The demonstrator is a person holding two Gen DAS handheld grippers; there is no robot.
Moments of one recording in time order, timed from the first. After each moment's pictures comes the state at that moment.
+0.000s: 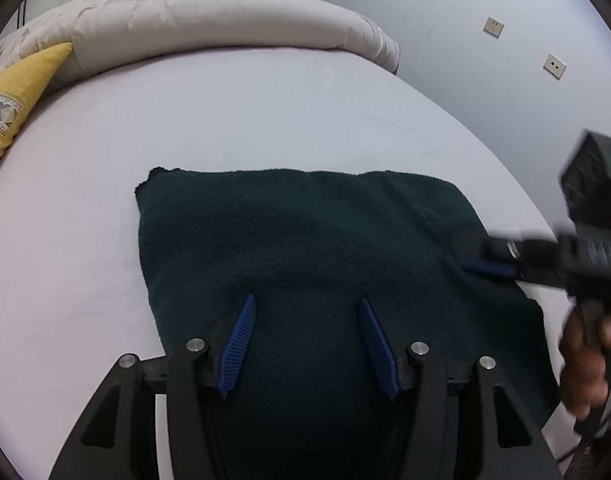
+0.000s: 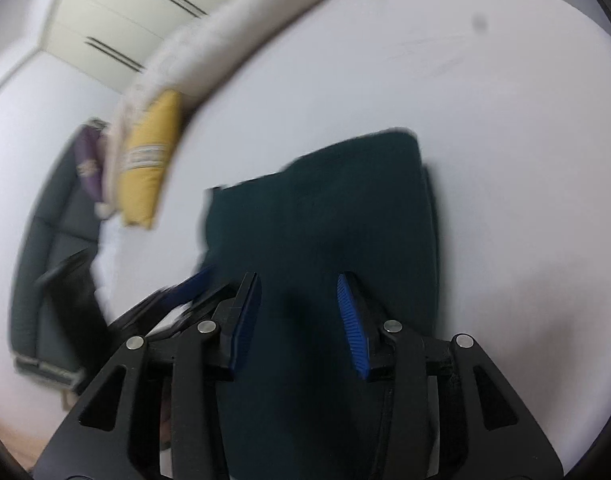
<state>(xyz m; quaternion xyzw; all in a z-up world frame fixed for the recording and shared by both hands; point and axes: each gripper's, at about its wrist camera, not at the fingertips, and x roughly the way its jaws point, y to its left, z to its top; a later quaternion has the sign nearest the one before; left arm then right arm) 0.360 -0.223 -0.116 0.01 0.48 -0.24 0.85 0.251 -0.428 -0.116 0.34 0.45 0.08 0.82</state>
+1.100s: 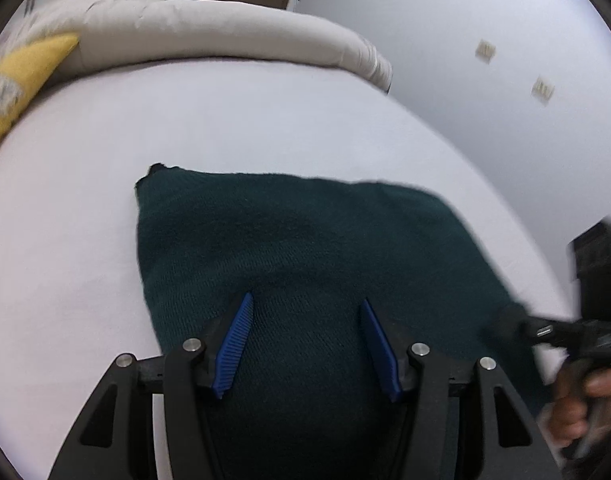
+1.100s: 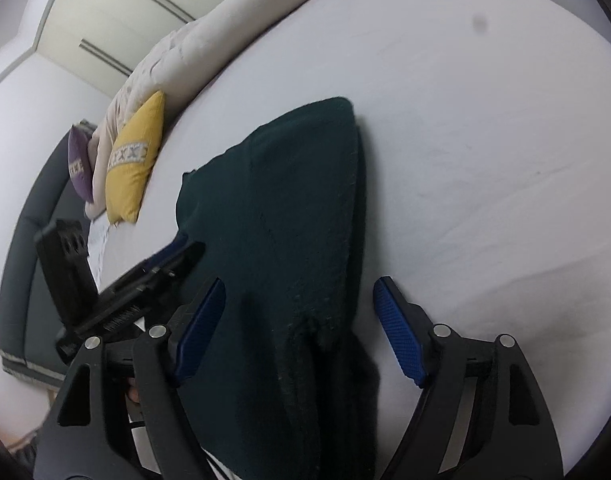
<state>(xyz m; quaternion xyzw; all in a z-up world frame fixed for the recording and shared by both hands) 0.325 -0.179 -0.110 -0.05 0.45 -0.26 0.85 0.180 -0.428 -0.124 0.31 0.44 0.08 0.84</state>
